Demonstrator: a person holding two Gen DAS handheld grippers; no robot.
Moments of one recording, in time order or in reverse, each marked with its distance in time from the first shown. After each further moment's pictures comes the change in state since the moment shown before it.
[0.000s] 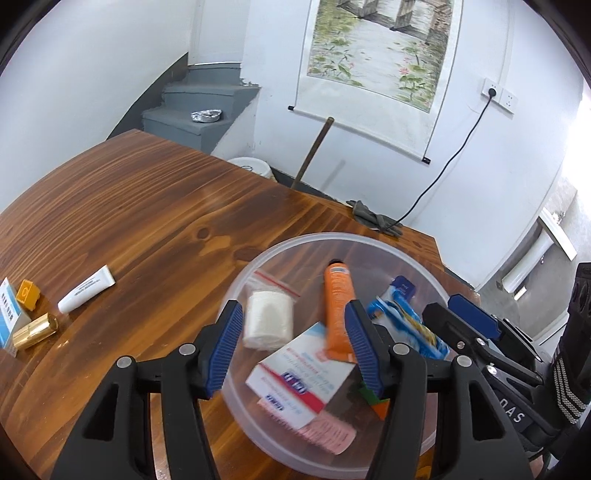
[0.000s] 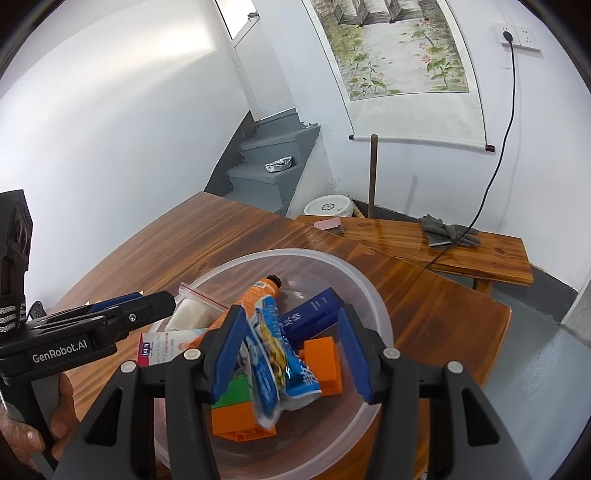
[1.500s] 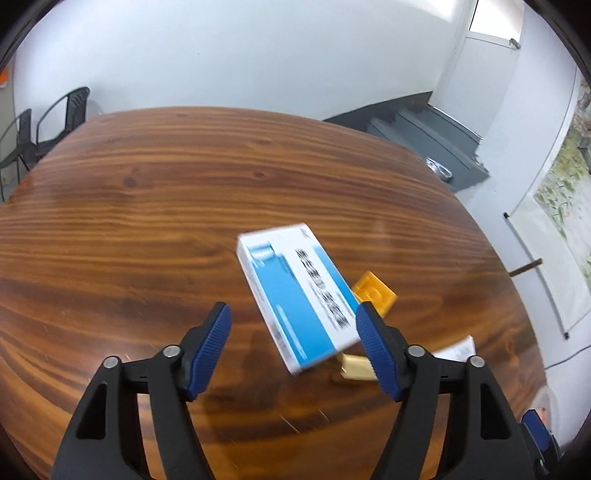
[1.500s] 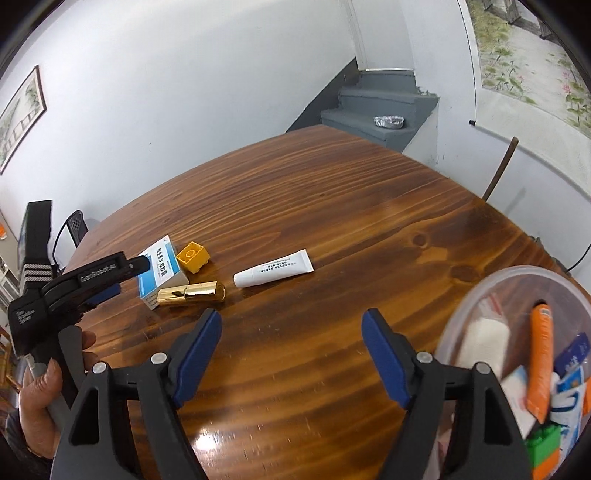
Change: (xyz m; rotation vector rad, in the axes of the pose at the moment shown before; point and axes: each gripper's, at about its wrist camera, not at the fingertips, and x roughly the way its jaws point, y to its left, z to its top) left arm -0.068 0.312 -0.054 -0.670 -0.116 0.506; right arm 0.106 0.229 -0.015 -0.262 0.234 0.193
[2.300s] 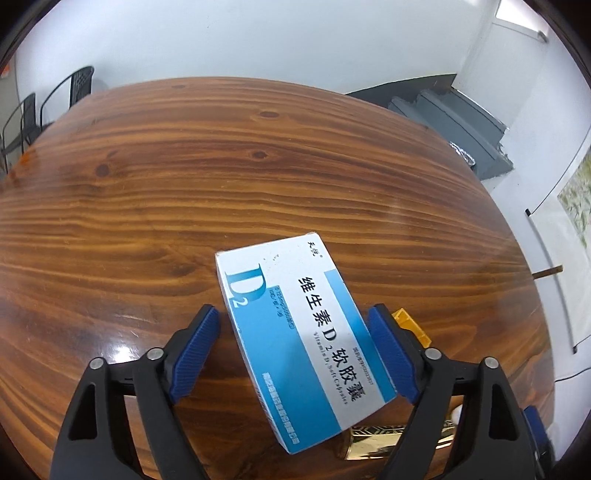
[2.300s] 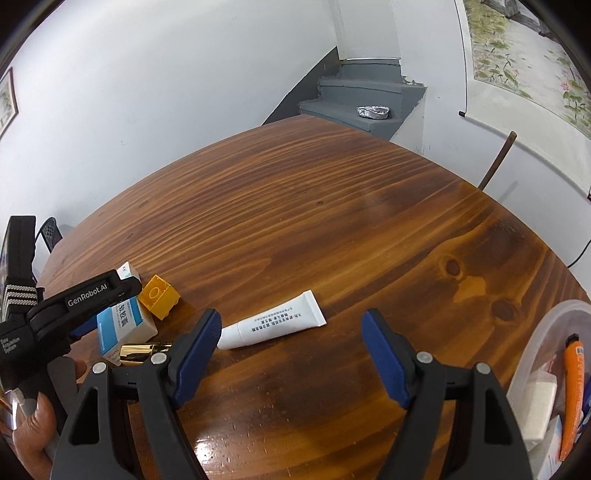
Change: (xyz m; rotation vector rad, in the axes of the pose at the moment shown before) left arm 0.057 -0.005 0.022 -0.034 0.115 0.049; right arm 0.069 0.016 0.035 0.034 0.031 -0.099
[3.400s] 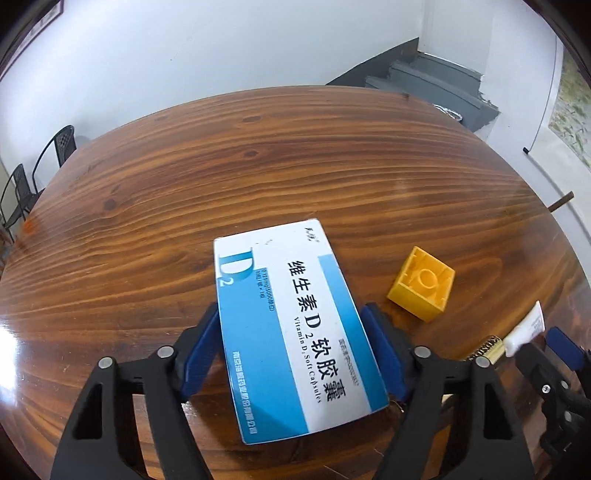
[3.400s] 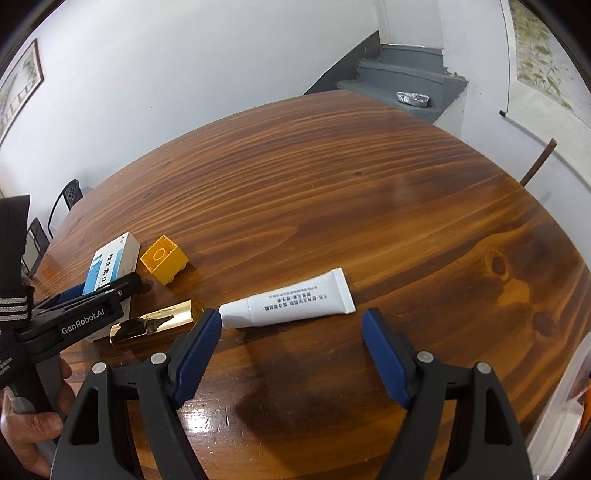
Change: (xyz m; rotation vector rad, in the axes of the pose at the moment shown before) left arm -0.007 -0.005 -0.024 0.246 -0.029 0.084; right arm 0.028 0.002 -0.008 -0.117 0.085 0.101
